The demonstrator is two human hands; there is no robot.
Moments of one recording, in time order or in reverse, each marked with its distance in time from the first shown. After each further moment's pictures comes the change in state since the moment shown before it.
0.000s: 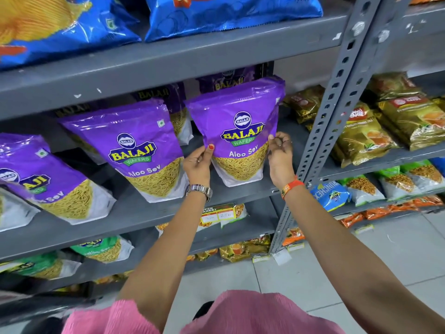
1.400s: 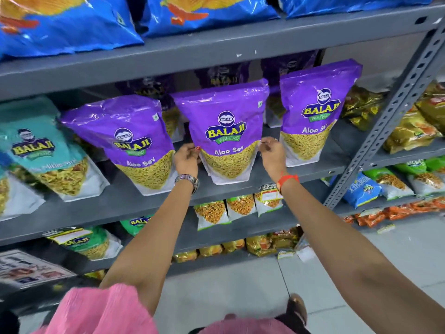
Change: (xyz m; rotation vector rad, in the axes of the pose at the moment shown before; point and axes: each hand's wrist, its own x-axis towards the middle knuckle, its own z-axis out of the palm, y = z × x) left_hand 0.060 0.030 -0.216 0.174 -0.004 -0.065; right_hand -0.099 0.093 0.133 -0.796 -0.122 -0.205
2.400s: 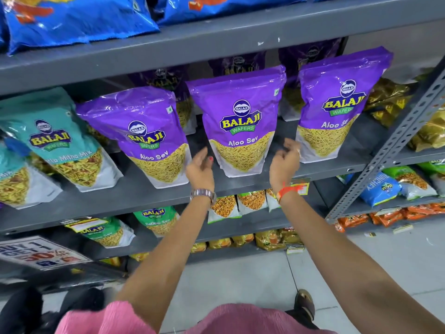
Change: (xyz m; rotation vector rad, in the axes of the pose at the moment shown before) left_hand -0.052 -0.005 -0.011 -0.121 0.122 0.004; right_hand -0.048 -0.016 0.019 0.154 0.382 0.124
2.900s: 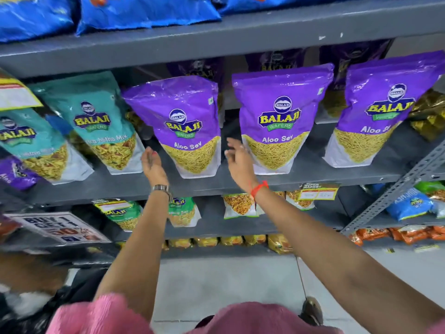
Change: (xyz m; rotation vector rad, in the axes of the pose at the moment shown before) left_hand 0.086 0.009 -0.155 -0.036 0.367 0.123; right_hand -0.092 -0.028 0.102 -0.149 -0.709 -0.303
